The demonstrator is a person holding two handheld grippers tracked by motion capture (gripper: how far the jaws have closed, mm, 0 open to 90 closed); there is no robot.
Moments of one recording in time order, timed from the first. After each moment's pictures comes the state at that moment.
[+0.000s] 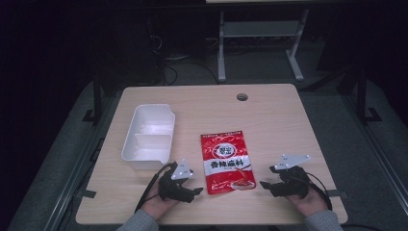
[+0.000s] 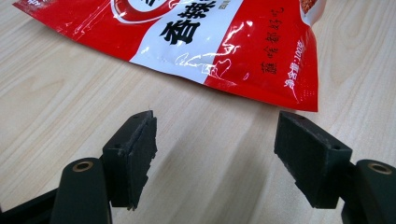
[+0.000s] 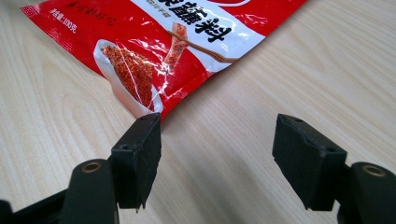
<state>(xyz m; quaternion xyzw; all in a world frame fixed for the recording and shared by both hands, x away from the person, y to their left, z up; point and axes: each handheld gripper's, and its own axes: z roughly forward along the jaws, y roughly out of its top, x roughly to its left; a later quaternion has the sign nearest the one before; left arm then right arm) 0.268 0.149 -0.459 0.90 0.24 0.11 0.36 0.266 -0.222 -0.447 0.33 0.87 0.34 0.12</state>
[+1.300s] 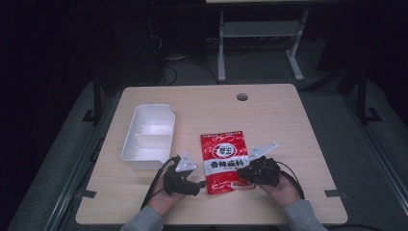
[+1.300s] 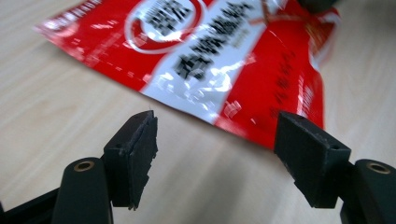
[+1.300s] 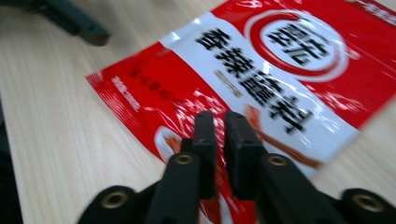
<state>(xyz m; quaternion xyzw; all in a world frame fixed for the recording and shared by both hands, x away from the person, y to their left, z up) 0.285 0.135 -0.445 0.87 0.28 0.10 0.38 0.294 -0.146 -0.435 0.28 0.89 0.35 0.05</state>
